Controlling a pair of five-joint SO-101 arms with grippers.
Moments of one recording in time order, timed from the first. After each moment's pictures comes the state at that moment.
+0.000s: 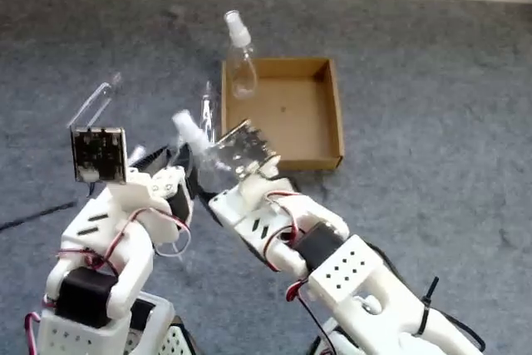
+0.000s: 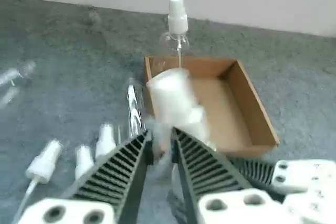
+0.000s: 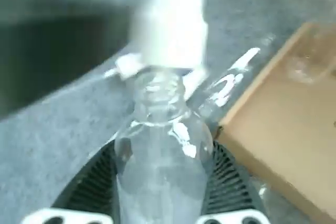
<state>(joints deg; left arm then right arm) 8.2 -80.0 55.5 59.9 19.9 -45.5 -47.7 58.1 30.0 -0.5</state>
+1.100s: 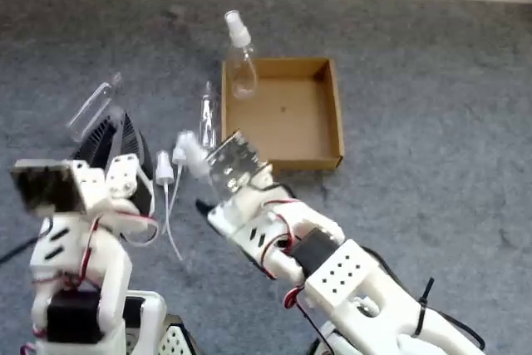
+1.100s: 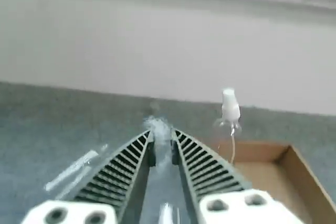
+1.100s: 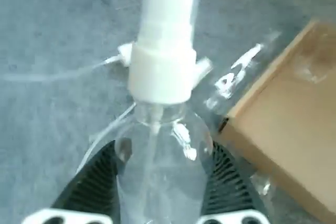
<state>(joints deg) -4.5 -89.0 59.0 46.9 11.6 -48.7 -47.6 62.3 29.5 5.1</state>
